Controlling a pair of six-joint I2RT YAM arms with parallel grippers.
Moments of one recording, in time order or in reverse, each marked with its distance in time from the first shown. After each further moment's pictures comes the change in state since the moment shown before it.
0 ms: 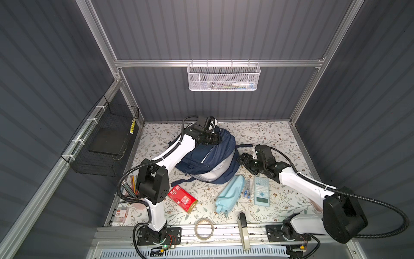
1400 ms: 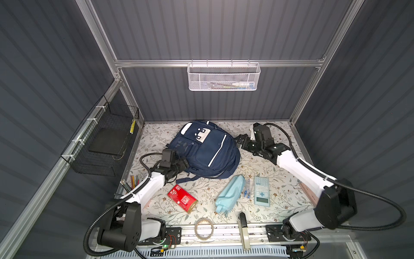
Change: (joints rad) left arm 0.327 -0.599 -1.004 0.332 -0.211 -0.362; right arm 0.013 0.050 0.368 -0.169 0.164 -0.299
